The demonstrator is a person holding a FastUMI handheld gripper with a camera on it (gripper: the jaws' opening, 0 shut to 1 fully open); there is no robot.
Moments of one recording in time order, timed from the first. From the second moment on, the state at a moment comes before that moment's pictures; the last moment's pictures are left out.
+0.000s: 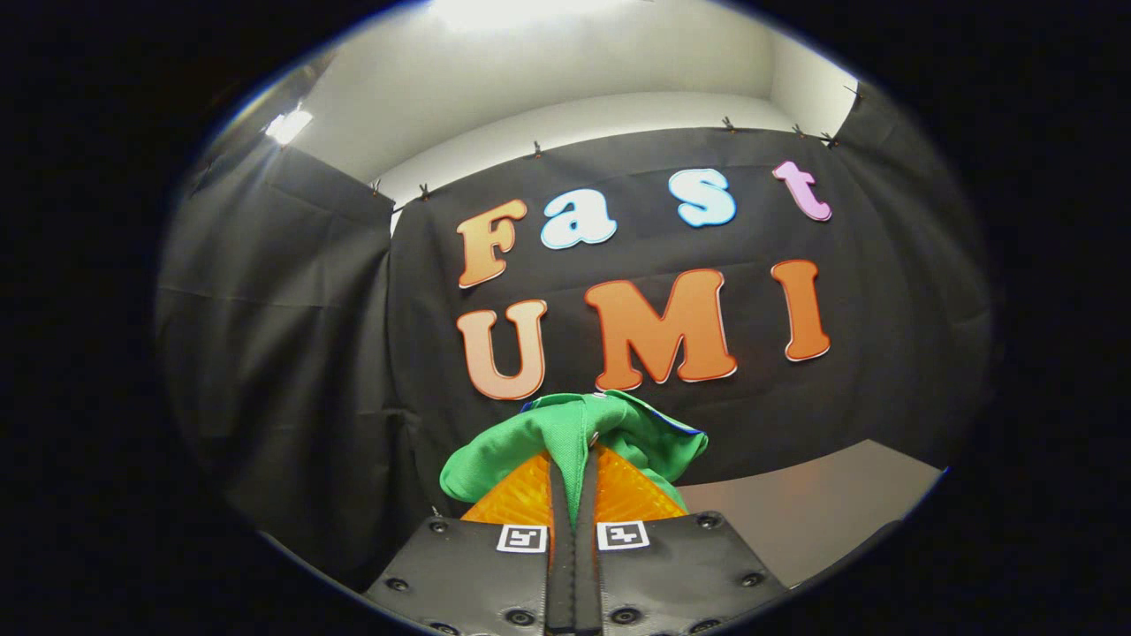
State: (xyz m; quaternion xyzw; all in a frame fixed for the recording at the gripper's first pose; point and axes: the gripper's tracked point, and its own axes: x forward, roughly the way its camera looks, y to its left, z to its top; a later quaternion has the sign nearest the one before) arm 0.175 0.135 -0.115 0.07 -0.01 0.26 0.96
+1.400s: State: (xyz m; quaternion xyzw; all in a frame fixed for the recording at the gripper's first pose) arm 0.126 0.216 -0.385 0.02 0.44 0.23 0.87
